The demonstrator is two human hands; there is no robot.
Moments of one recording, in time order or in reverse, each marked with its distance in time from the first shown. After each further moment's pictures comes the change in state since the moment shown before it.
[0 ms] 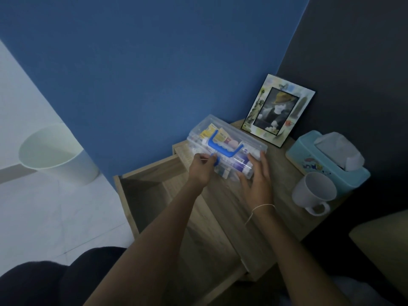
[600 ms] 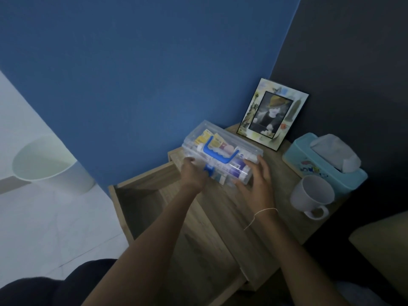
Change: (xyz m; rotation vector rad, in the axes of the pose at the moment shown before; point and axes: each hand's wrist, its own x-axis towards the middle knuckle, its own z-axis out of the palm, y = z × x) left_hand 0.001 0.007 -0.008 0.166 0.067 0.008; right_hand 0.005 -0.002 -0.010 0.015 -0.012 0.015
